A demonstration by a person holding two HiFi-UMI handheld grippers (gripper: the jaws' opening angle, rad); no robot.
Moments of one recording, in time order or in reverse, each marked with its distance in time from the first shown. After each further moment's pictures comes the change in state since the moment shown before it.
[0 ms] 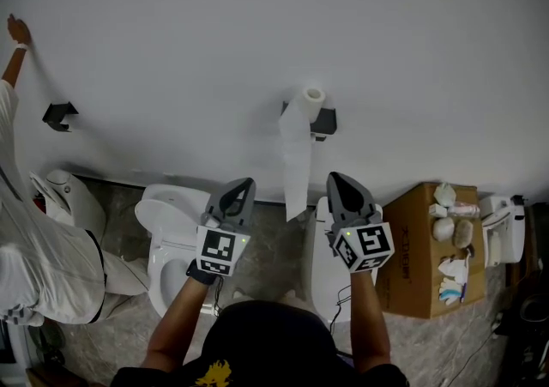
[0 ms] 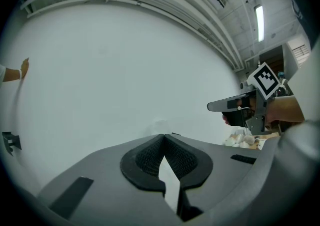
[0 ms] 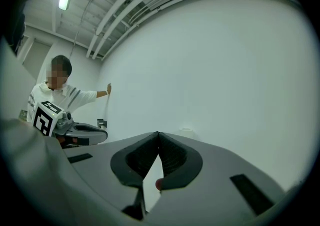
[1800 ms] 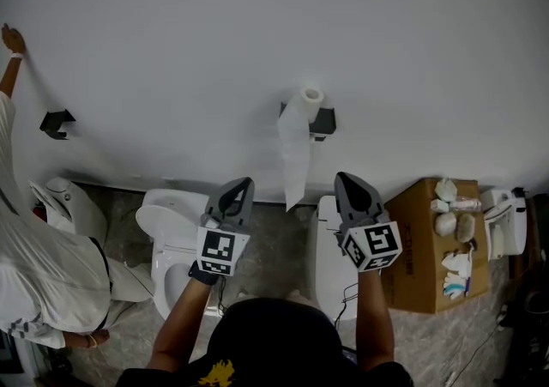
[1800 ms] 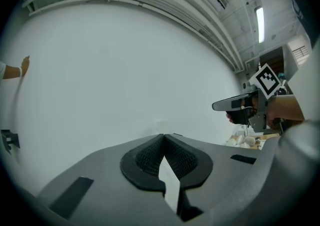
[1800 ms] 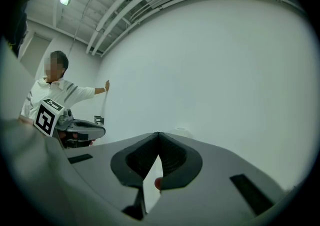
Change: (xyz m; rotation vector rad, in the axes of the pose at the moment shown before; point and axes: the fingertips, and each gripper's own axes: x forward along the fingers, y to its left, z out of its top) left arm 0.006 0.009 -0.002 -0.007 -0.016 -0.002; right arm -0.006 -0.013 0.000 -0.037 0.016 -0.029
